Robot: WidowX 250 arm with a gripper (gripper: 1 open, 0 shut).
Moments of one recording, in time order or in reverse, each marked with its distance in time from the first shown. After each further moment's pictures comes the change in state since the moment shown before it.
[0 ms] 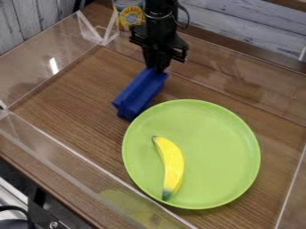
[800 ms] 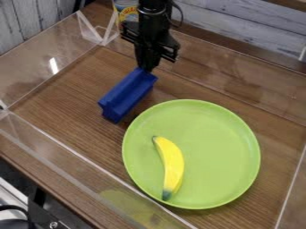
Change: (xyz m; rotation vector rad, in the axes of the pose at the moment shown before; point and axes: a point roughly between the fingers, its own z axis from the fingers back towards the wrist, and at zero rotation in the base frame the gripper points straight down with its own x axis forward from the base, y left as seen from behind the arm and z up) arm -0.010 0.011 0.012 0.038 0.042 -0.041
